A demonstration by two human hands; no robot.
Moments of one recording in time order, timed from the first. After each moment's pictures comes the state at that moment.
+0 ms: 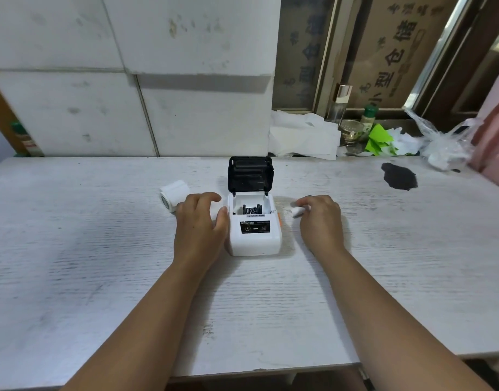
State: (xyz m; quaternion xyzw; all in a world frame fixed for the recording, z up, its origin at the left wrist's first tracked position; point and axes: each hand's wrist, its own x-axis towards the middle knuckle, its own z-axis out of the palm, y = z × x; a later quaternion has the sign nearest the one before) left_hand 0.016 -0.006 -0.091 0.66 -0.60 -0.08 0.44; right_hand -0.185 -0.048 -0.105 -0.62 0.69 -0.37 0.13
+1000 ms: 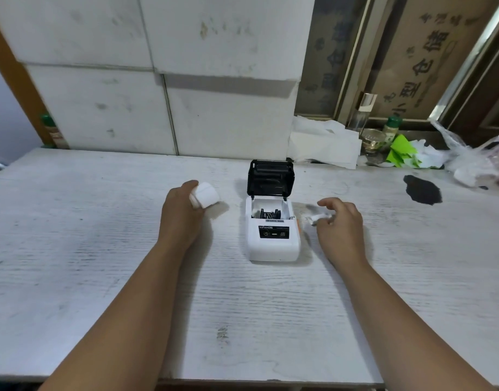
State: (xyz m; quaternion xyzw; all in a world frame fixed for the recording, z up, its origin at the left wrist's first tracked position) left_hand 0.080 -0.034 -0.088 0.72 -0.55 -0.13 0.40; right_hand -0.185 -0.043 -0.101 -0.60 0.66 -0.41 0.17
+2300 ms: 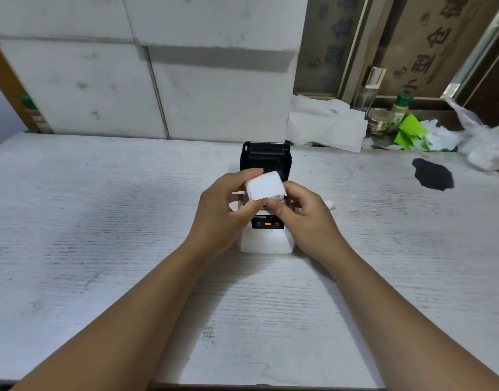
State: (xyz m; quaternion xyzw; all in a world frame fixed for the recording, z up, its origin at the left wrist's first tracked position) left_hand 0.005 -0.007 -0.070 0.51 -0.64 -0.25 0.52; right_hand -0.150 -0.025 -0.078 -0.69 0.43 -0.43 0.39
